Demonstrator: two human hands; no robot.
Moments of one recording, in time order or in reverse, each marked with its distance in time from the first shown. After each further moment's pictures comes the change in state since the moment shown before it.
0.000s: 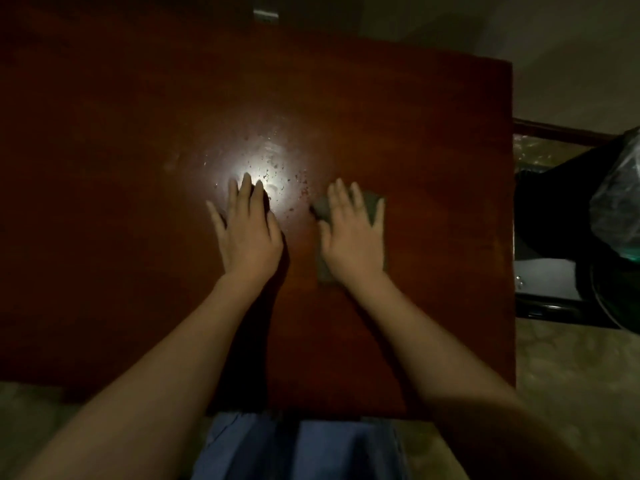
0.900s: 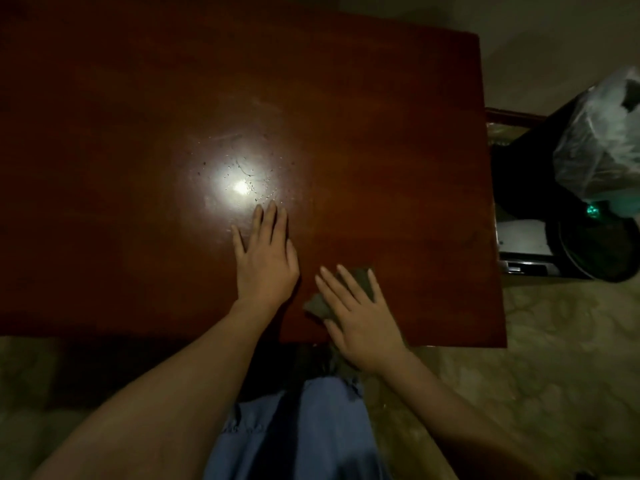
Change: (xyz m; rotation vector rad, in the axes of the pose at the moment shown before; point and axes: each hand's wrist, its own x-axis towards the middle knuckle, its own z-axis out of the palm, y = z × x) left_hand -0.106 -0.025 0.024 0.044 -0.066 0.186; right_hand -0.194 -0.004 0.047 -0.079 -0.070 -0.302
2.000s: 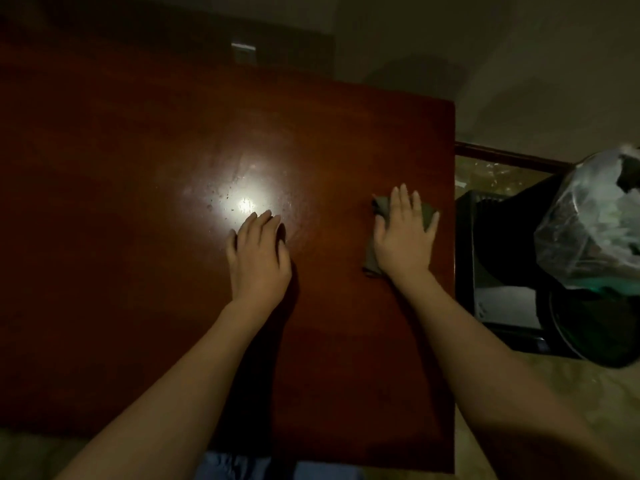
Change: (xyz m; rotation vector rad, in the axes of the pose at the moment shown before) left_hand 0.120 0.098 -0.011 -0.226 0.108 -0.133; right_hand 0.161 0.227 -0.081 0.083 0.060 0.565
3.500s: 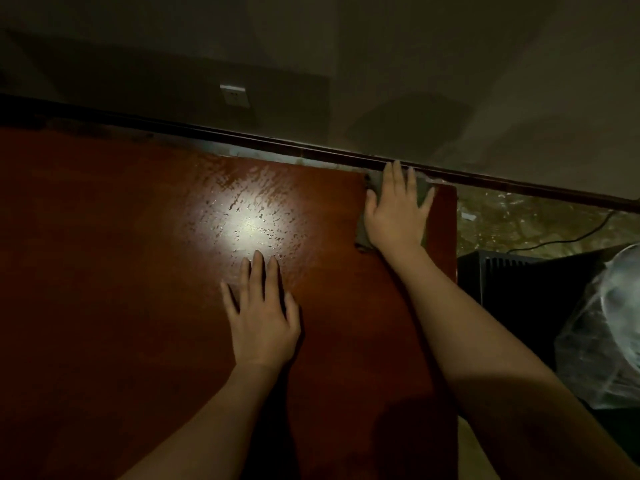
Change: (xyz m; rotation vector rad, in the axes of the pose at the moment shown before) left_hand 0.108 0.036 0.046 0.215 -0.033 -0.080; right_hand 0.212 -0.019 -0.042 0.040 0.008 0.004
